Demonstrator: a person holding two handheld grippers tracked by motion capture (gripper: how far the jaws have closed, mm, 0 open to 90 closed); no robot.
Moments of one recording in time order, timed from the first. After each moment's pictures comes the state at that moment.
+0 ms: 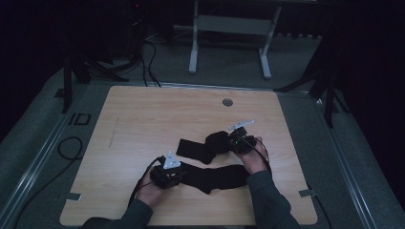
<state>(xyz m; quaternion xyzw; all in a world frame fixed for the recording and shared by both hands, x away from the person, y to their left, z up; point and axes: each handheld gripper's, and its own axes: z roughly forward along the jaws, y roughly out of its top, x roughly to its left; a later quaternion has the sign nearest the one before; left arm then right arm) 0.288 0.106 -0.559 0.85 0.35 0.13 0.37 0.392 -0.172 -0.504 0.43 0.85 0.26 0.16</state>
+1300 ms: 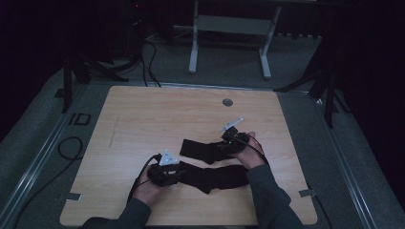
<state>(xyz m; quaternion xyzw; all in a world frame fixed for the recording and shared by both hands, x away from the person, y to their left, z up) 0.293 0.115 -0.554 0.84 0.37 0.11 0.38 0.403 -0.147 -0.509 0.33 0.90 0.24 0.14</state>
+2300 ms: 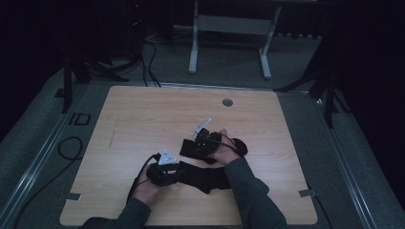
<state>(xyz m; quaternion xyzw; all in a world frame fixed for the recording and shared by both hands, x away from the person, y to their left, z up) 0.293 0.117 -0.553 0.84 0.37 0.12 0.38 0.413 -0.069 -0.528 0.23 0.94 0.22 0.10</state>
